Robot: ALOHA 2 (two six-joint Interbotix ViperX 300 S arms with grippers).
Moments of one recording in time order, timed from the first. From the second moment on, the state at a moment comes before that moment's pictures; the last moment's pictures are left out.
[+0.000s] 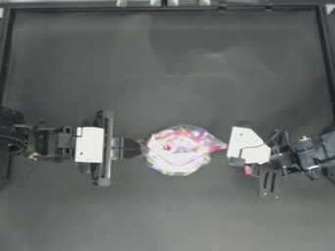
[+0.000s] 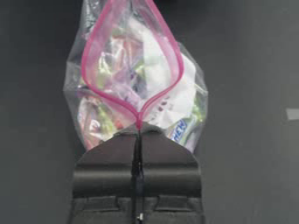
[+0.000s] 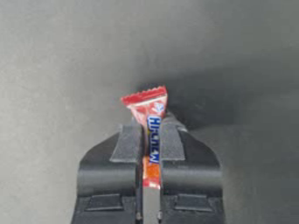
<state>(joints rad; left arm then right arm) 0.06 0.02 0.97 -0.07 -0.62 0.25 0.11 -0.12 0.93 -0.10 0.59 0.53</state>
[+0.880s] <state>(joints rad) 0.06 0.02 0.97 -0.07 -0.62 0.25 0.09 -0.44 0.83 -0.16 0.74 0.53</state>
